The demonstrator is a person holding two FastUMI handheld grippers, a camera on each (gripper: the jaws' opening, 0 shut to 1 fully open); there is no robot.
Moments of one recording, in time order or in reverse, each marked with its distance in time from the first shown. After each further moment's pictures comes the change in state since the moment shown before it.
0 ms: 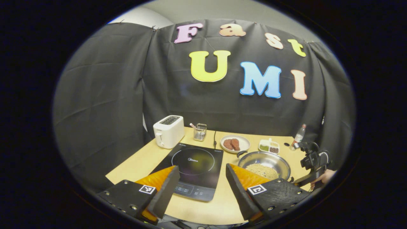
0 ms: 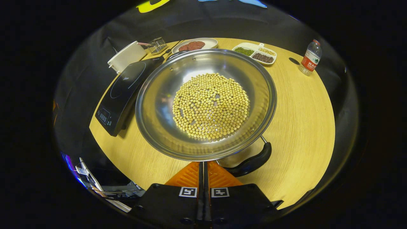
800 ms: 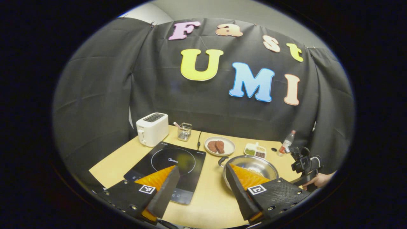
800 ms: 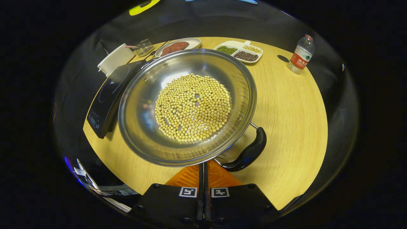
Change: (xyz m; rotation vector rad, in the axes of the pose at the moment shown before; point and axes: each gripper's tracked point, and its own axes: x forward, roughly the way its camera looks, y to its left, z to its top) left arm 0.022 -0.061 0.002 -0.030 0.004 -0.094; right arm 0.005 -0.060 0.010 0.023 0.014 -0.041
